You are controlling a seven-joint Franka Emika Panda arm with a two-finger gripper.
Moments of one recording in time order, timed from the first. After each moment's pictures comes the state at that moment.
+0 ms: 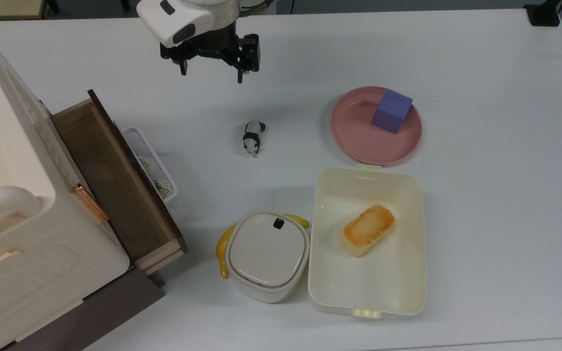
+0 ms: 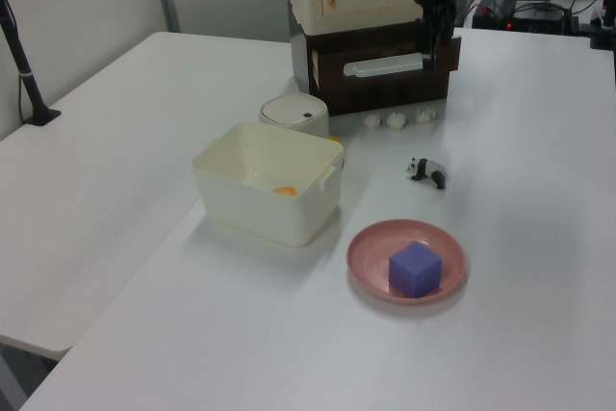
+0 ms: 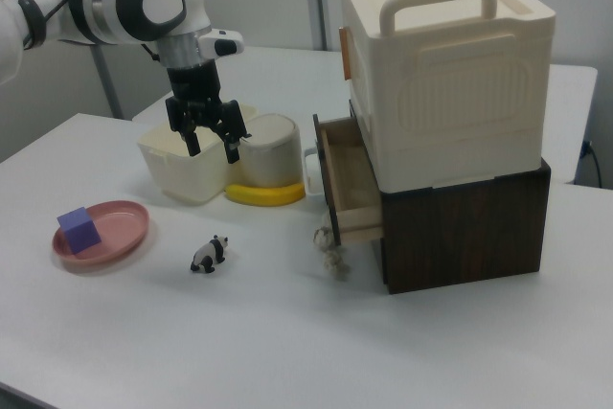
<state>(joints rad) 0.11 0.19 -0.11 -1.55 -0.08 1.66 0.10</state>
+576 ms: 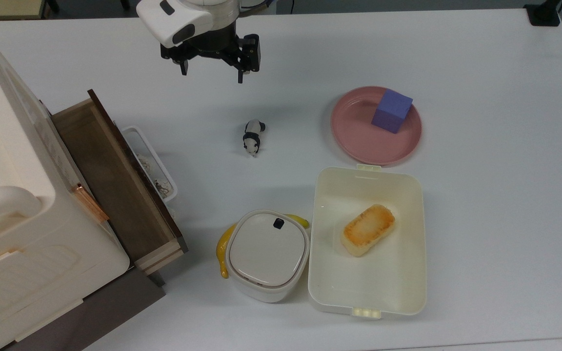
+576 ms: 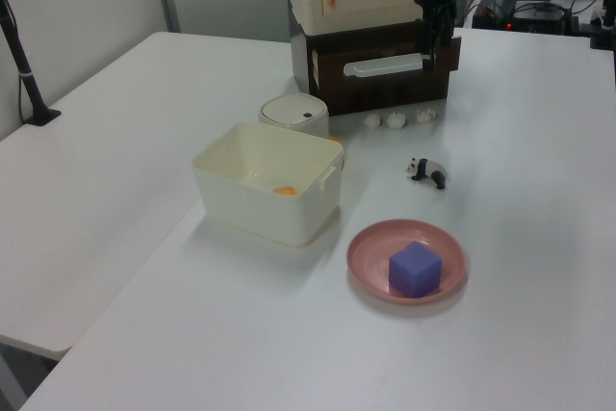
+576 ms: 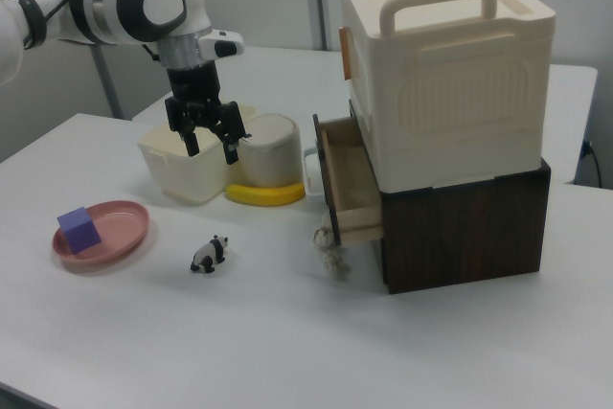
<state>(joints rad) 0.11 0.19 -0.11 -1.55 -0.07 1.66 0.10</state>
